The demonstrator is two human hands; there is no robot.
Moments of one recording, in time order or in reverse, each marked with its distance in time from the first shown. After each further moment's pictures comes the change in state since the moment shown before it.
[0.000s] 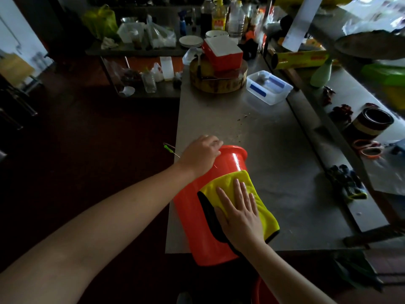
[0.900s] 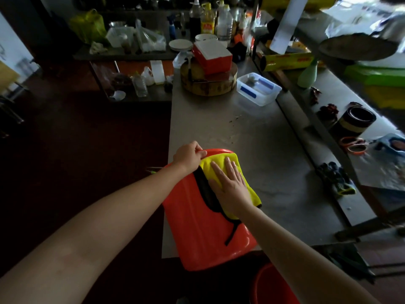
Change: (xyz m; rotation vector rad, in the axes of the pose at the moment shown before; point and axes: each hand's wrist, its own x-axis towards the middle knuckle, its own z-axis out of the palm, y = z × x) left_hand 0.008 -0.017 0.020 -0.431 -0.103 -0.619; right_hand 0.075 0.006 -0.020 0.221 -0.046 0.026
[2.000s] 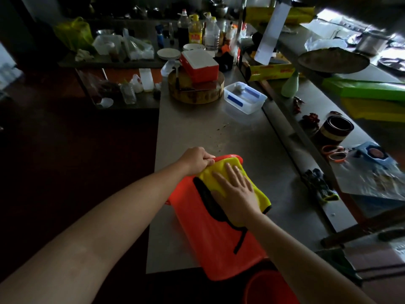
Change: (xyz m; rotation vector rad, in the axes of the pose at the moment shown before) left_hand 0.022 0.064 0.012 0.126 -0.249 0.294; right_hand -0.002 0.055 -0.034 -0.237 0.067 -0.031
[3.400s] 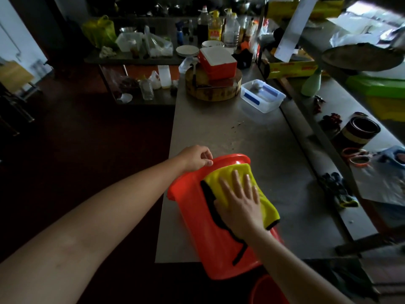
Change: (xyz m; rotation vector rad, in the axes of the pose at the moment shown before) left_hand -0.029 -0.025 -0.019 -0.032 -0.034 -0.144; right_hand -0.029 -0.026 0.016 -0.012 0.005 -0.003
